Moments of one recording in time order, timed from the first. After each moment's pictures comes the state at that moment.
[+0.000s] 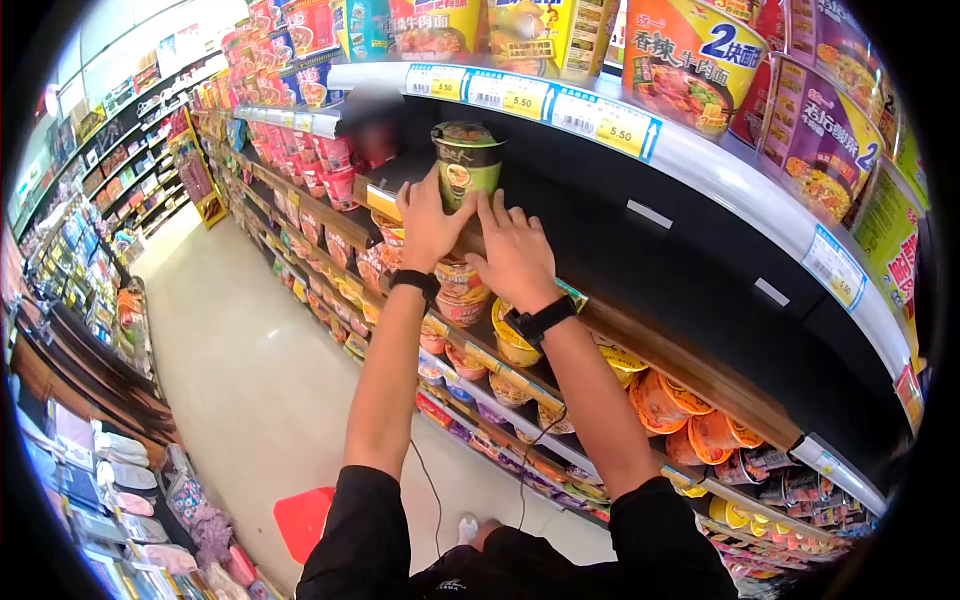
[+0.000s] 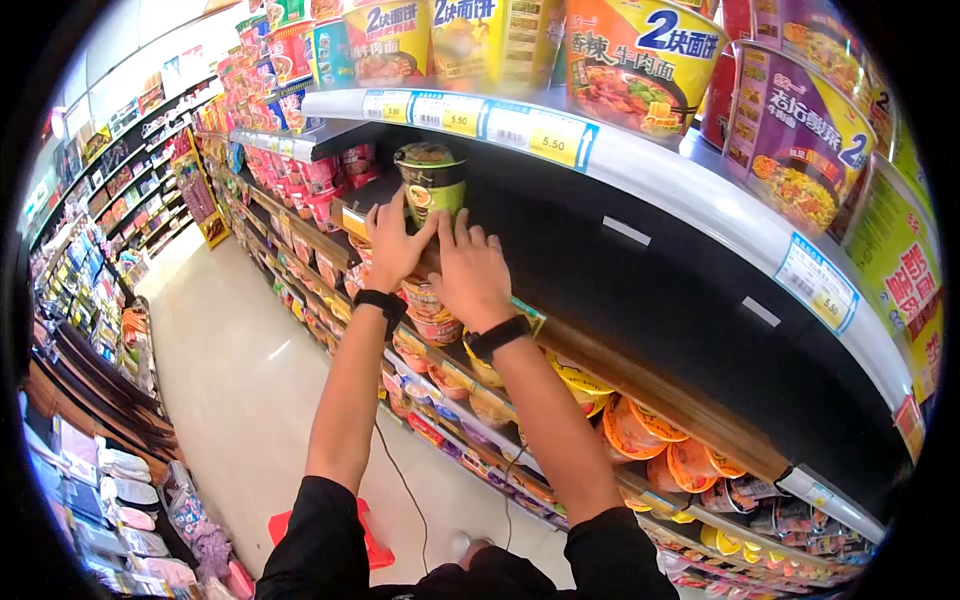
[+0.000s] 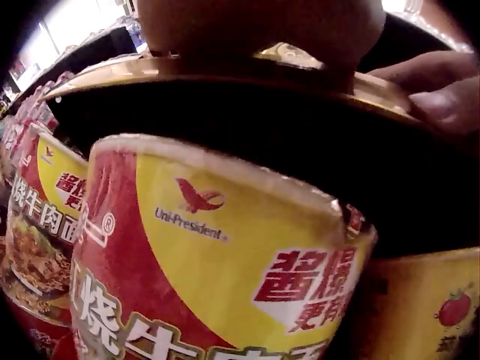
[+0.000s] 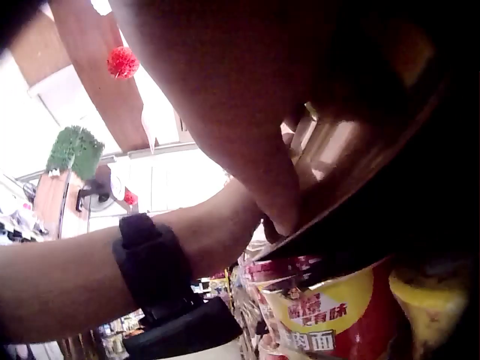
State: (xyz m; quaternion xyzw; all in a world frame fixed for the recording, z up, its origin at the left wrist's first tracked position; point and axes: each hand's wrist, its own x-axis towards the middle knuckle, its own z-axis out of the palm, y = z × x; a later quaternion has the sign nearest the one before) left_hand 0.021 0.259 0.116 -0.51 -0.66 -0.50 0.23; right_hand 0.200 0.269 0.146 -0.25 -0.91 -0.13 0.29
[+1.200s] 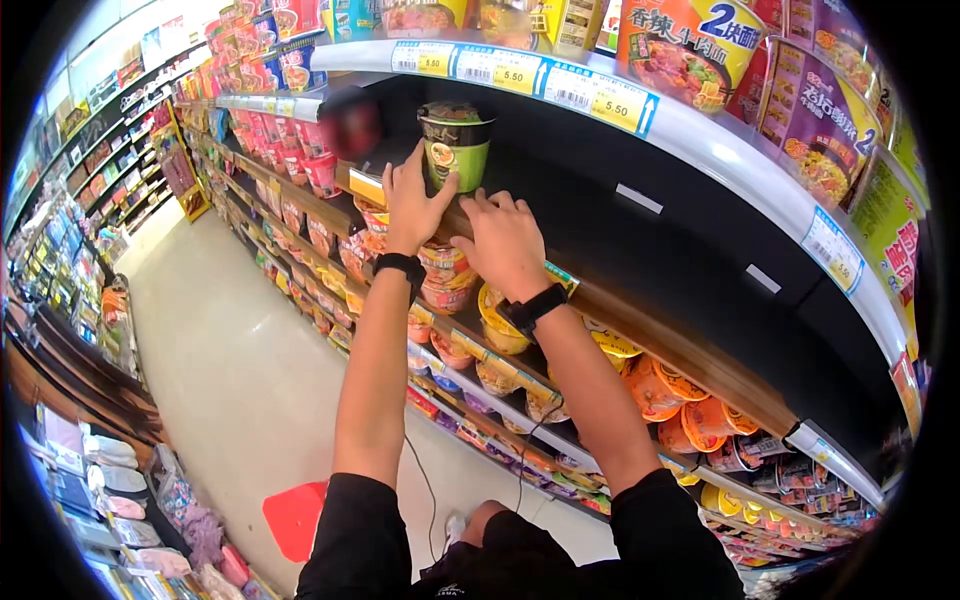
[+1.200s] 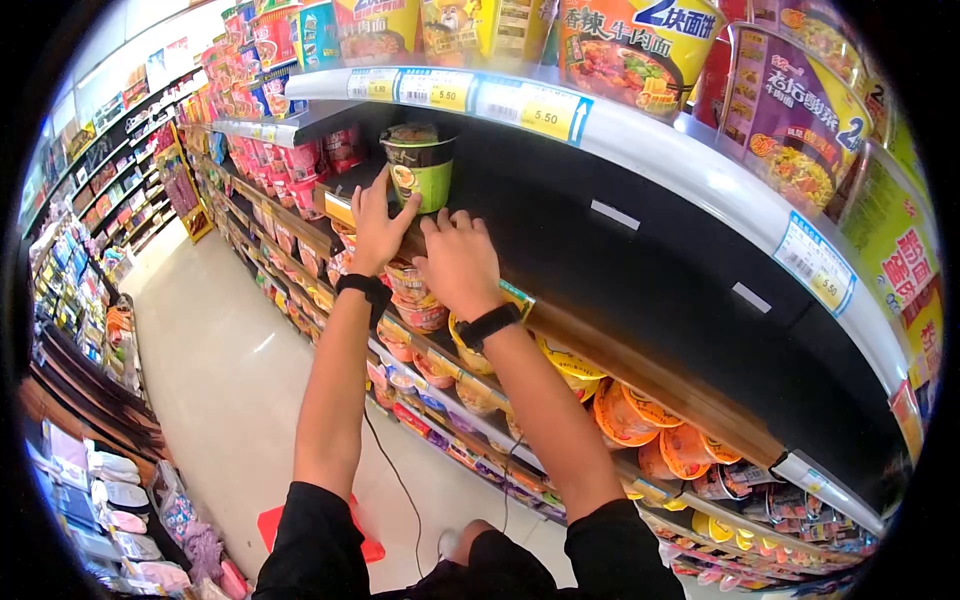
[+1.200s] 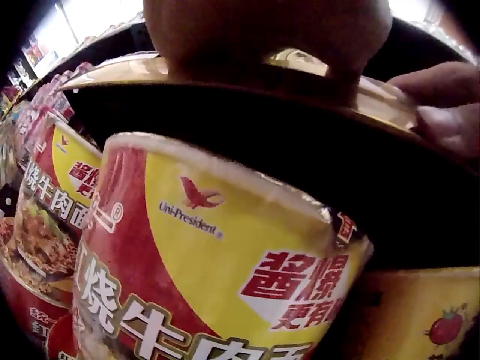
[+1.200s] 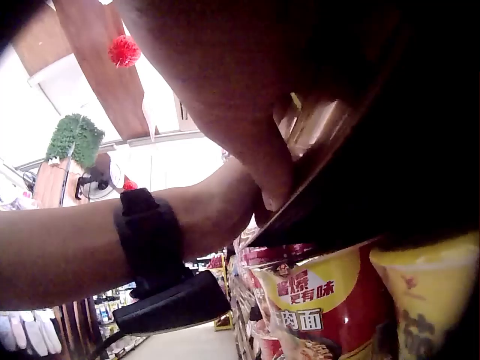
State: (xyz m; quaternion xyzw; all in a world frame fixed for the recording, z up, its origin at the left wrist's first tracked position) left_hand 0.014 0.263 0.109 -0.52 -0.63 -0.54 0.21; right_hand 0.202 0.270 0.139 -0.22 -0.91 -0.13 0.32
